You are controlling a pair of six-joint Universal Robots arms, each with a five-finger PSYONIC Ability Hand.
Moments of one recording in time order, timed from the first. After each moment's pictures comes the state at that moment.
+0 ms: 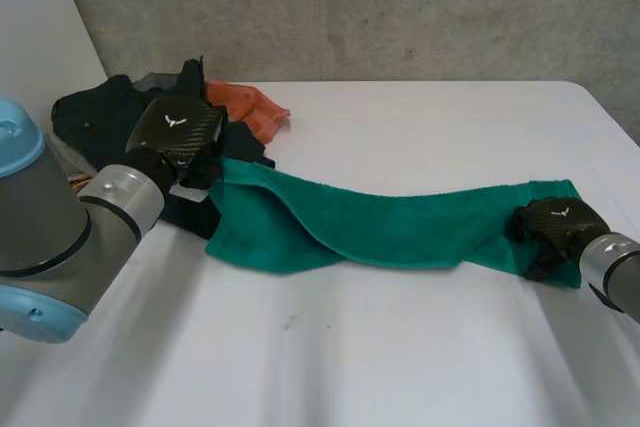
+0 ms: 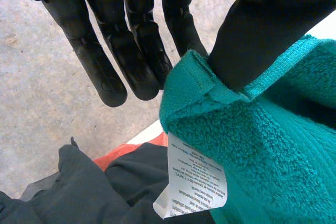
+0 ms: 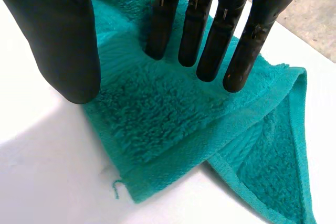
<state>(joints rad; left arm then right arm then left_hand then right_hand) 4.35 -1.84 -1.62 3.40 -1.41 3.40 1.56 -1.05 1.69 -0.13 1.25 2.59 1.15 1.20 1.19 1.20 0.96 0.64 0.74 0.75 0.74 0.54</state>
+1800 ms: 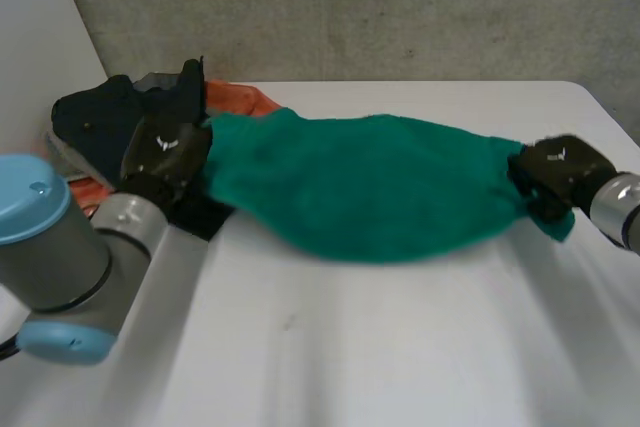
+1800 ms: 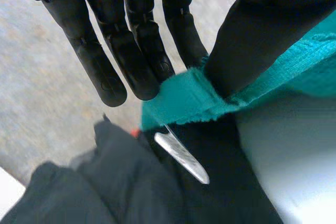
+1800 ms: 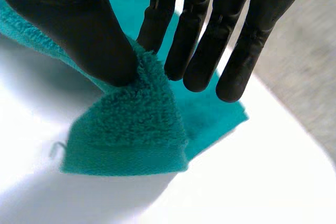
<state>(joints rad) 4.34 -1.85 -1.77 3.58 -1.54 3.54 1.59 -1.17 1.50 0.12 1.14 2.45 1.15 1.20 1.19 1.20 0.96 0.99 1.17 1.18 1.19 0.99</state>
